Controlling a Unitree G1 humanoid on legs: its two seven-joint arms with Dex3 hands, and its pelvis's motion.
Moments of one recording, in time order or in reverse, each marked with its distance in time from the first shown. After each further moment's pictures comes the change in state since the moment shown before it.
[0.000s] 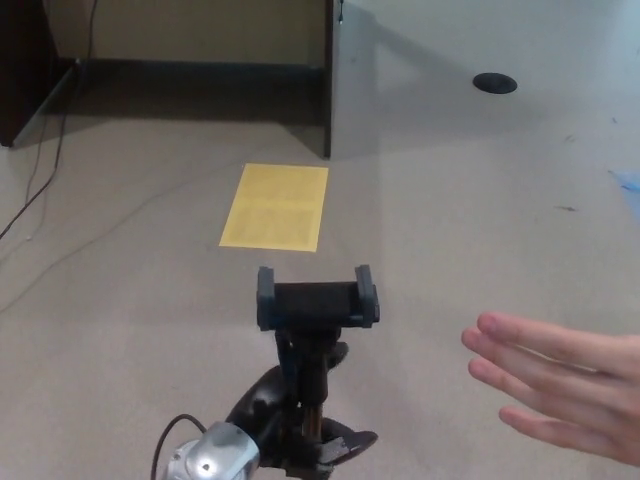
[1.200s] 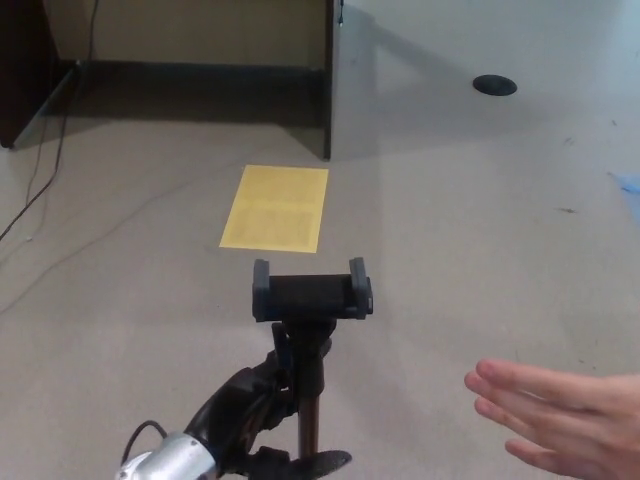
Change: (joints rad) left_arm 0.089 0.087 0.058 -0.088 -0.073 -0.122 -0.102; right_arm -0.006 0.000 -0.030 0.007 0.040 0.014 0.013
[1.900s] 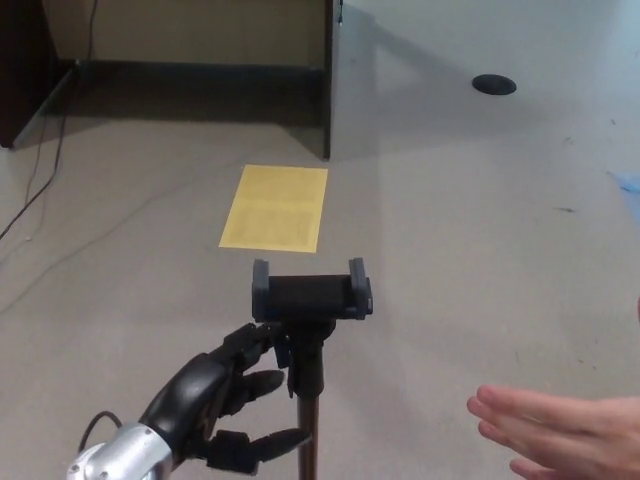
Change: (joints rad) left_arm 0.016 0.076 0.074 -0.047 -0.052 0.009 -0.030; right_arm 0.016 0.008 -0.048 -0.007 0.047 0.007 0.018
